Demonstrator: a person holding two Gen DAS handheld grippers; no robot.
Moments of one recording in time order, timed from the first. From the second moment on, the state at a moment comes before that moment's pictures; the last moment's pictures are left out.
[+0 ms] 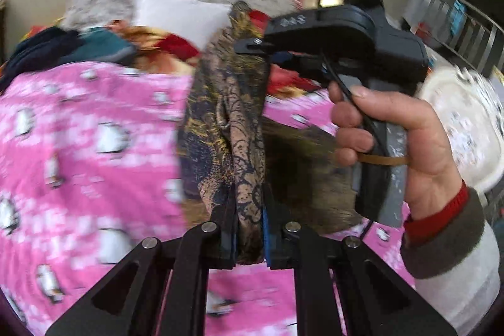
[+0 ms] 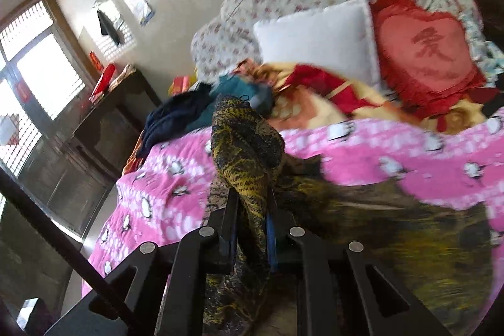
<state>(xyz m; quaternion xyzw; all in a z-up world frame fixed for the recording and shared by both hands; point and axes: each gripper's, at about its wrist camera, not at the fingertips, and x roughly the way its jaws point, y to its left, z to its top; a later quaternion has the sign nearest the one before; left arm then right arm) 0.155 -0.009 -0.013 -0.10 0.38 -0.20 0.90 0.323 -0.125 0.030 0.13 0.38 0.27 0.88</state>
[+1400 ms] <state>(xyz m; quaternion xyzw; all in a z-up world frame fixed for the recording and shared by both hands) 0.199 -0.072 -0.099 -0.02 0.48 -0.16 0.86 0.292 -0.314 -0.053 0.11 0.41 0.08 0.90</state>
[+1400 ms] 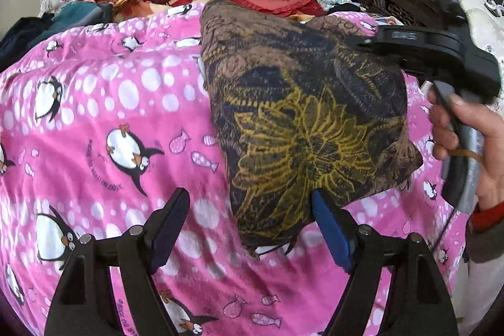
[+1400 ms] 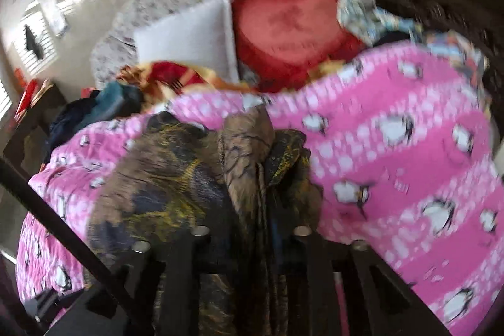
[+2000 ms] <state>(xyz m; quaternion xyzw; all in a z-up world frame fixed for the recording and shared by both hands) 0.192 -0.076 -0.091 -0.02 0.46 -0.15 0.87 0.167 -0.295 -0.052 0.08 0.41 0.15 0.90</state>
